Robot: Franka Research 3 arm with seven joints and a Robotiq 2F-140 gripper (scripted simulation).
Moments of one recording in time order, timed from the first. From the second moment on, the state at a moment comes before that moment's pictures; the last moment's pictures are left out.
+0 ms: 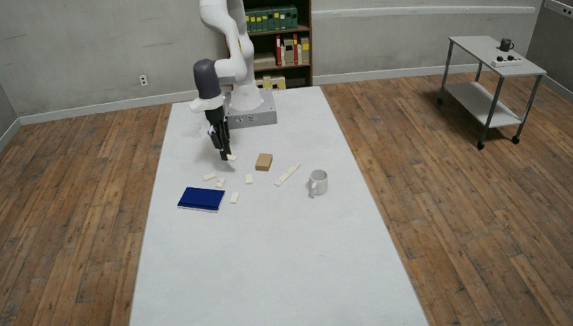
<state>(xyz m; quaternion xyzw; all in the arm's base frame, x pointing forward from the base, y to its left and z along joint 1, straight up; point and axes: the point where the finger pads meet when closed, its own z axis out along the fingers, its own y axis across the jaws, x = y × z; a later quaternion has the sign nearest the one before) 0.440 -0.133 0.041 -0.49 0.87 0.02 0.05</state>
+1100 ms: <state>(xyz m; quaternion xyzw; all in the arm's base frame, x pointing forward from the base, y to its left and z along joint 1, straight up) 0.435 -0.114 0.083 -0.57 0.82 -0.01 0.01</state>
